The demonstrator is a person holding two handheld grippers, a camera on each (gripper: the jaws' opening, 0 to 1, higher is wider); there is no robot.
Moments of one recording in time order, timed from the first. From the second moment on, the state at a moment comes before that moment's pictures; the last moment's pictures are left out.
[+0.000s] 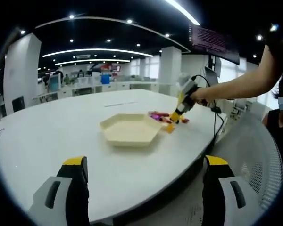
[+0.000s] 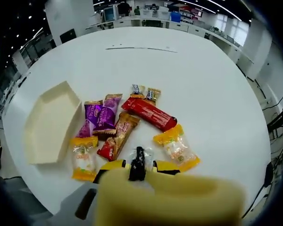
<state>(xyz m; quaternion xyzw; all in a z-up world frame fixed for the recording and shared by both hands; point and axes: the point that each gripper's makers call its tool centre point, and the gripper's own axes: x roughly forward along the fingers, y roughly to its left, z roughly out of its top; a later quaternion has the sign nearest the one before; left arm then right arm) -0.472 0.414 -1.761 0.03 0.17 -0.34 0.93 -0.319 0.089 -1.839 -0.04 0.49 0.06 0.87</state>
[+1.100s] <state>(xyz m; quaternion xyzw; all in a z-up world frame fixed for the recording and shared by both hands) -0.470 0.415 -1.759 0.02 0.16 -0.34 0.93 -0.309 0.087 -1.783 -0.05 0.44 0.06 0.90</state>
